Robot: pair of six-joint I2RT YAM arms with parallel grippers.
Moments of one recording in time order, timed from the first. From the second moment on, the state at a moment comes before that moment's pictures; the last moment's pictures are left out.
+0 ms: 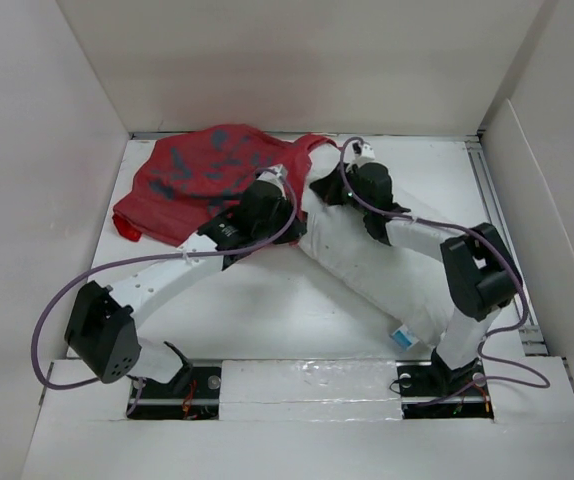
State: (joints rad) left arm -0.69 1.38 1.05 -0.28 0.01 -0.75; right arm 0.47 1.81 1.08 0.52 -0.17 0.61
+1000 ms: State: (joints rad) left arm -0.78 1.45 1.24 -0.45 -0.18 -0.76; right arm 0.49 1.66 0.91 0.54 -0.18 0.59
